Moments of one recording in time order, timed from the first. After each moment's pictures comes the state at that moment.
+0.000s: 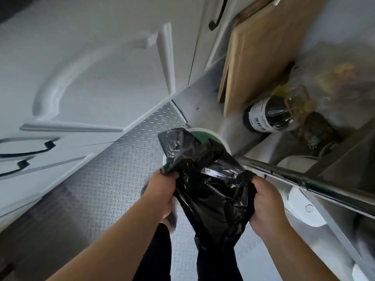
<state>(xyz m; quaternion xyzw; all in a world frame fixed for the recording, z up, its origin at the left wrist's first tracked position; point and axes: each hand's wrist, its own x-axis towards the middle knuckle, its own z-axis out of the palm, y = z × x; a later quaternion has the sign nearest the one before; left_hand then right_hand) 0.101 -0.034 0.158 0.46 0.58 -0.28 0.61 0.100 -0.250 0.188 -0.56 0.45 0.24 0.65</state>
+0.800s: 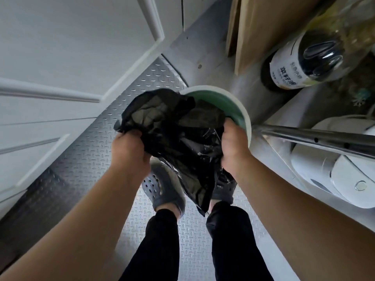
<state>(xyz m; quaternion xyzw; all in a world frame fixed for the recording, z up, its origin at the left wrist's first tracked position) 0.108 0.006 0.056 0.47 0.62 -0.09 0.62 0.131 -0.185 0.018 -0.59 0.48 0.26 0.60</state>
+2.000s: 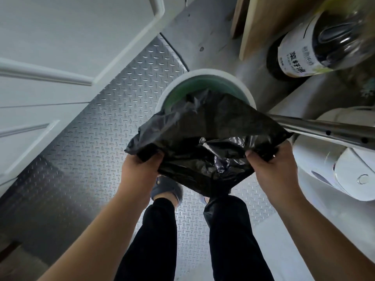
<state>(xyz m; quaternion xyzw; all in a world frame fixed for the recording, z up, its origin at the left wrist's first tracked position) 0.033 -0.001 0.049 0.59 0.52 -0.21 0.58 0.056 -0.267 0.052 -0.84 0.34 0.20 0.39</state>
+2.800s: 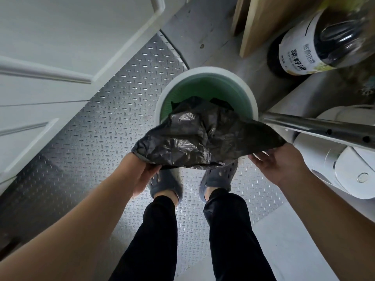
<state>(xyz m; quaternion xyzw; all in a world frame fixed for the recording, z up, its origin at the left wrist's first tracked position) 0.041 0.020 0.018 0.36 0.61 -0.31 0.64 0.083 -0.297 0.016 -0.45 0.61 0.24 0.61</state>
